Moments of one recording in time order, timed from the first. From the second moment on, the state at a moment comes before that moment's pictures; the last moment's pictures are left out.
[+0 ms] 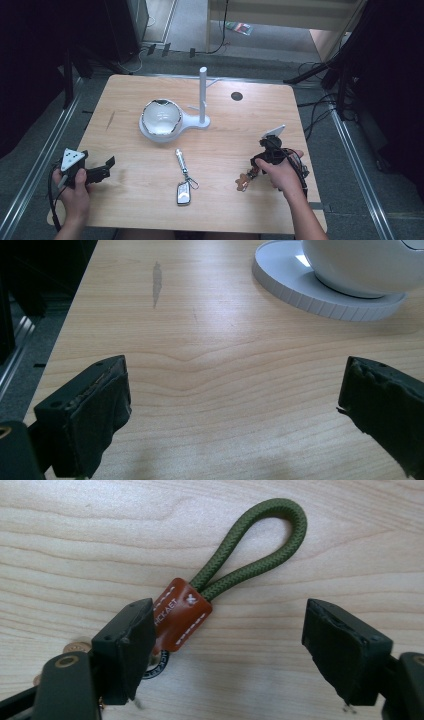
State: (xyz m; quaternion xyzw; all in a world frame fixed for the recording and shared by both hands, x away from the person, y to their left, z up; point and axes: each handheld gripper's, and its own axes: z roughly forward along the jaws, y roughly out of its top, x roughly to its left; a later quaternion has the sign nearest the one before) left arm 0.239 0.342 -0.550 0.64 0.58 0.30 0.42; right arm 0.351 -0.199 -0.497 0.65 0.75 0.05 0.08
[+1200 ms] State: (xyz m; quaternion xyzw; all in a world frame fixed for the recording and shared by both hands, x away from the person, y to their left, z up) left arm 0.240 0.341 -0.550 0.64 0.58 0.30 0.42; right arm 0.369 -0.178 -0.505 0.70 0.71 0.00 0.01
